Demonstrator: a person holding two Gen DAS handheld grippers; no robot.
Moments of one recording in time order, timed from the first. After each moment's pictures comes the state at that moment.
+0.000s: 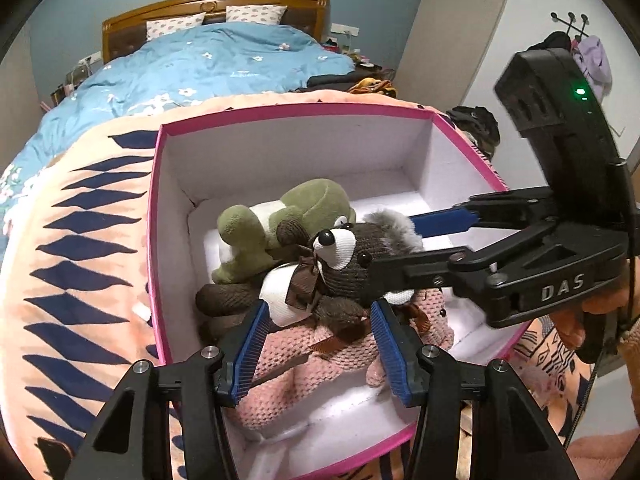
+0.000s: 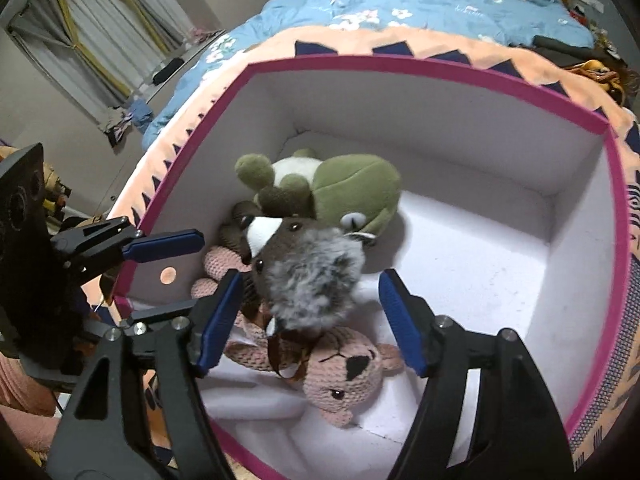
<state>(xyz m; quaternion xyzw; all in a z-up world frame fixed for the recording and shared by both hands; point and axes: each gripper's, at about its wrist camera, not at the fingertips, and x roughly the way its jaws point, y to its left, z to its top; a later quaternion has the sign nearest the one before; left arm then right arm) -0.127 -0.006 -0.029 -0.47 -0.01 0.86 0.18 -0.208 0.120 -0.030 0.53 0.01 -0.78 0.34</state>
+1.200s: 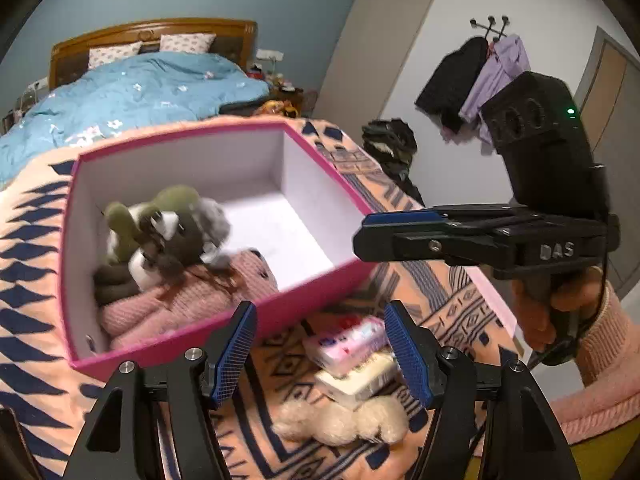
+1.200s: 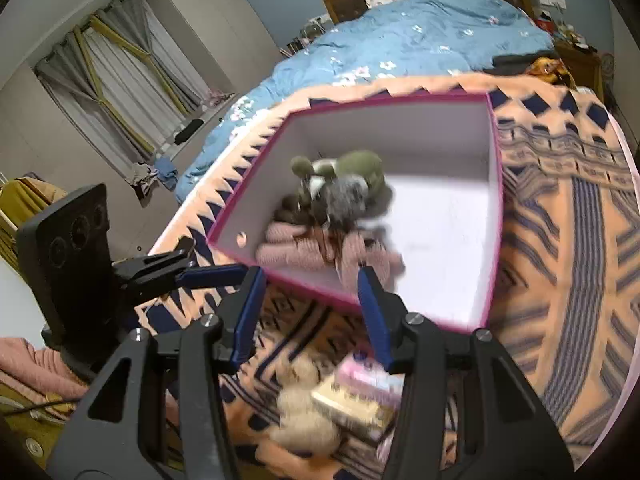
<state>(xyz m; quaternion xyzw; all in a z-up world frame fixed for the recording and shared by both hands) -0.025 0.055 0.009 -0.42 -0.03 0.85 0.31 -0.082 0.208 0.028 0.45 -0.07 -0.82 0.34</state>
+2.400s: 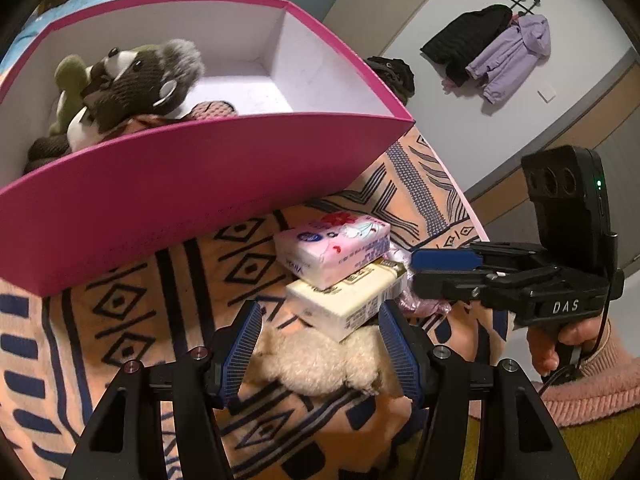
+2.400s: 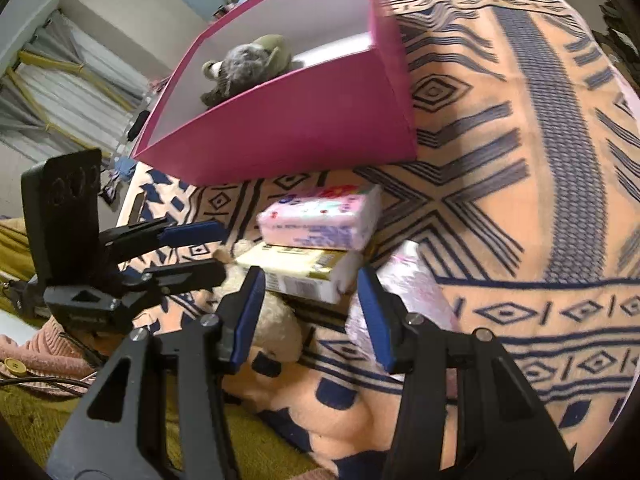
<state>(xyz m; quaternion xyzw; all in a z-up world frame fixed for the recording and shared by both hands) -0.013 0.059 -0.068 -0.54 -0.07 0.77 0.33 -0.029 0.266 -0.058 0.55 -0.14 -0.78 0.25</state>
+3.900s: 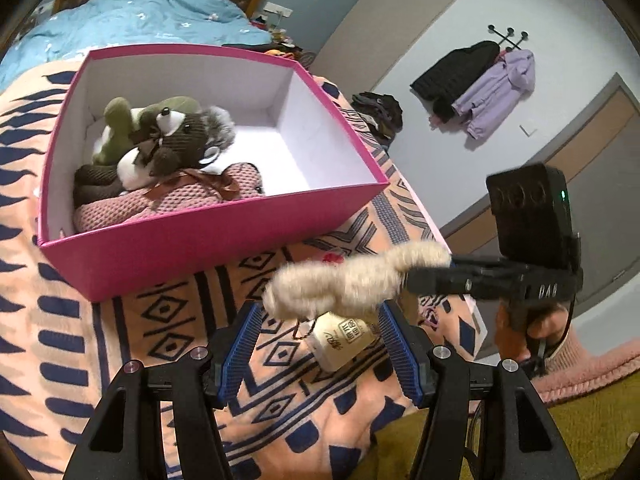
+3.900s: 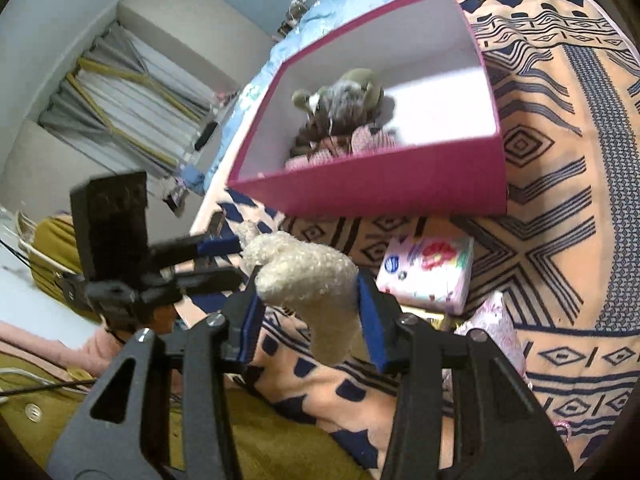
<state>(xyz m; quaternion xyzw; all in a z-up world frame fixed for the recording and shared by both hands) -0.013 0.017 -0.019 -0.49 -0.11 0.79 0.35 -0.036 0.246 -0.008 0.50 -0.19 -0.76 0.36</state>
